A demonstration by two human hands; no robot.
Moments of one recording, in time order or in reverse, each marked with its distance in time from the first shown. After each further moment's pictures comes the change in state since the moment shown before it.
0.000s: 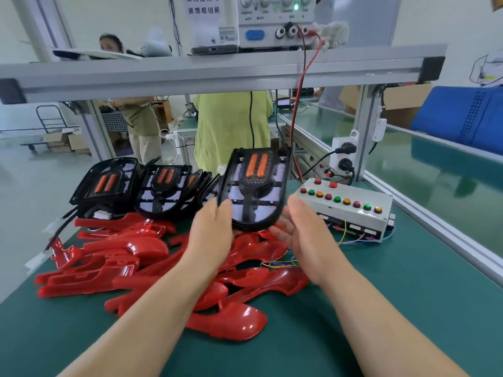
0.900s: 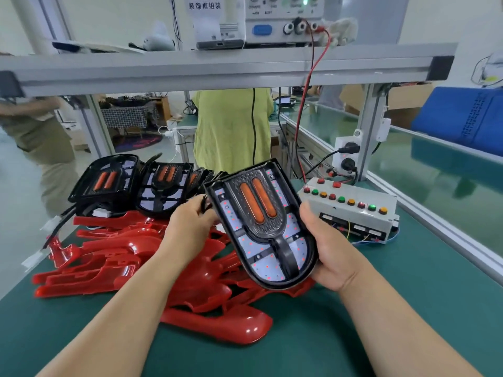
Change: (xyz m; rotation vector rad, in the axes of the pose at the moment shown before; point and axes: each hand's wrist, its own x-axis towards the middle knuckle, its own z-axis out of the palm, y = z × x) left_hand 0.033 -0.037 -0.035 0.141 -0.126 0.071; right_hand -0.009 -0.007 -0.008 0.283 -0.314 0.187
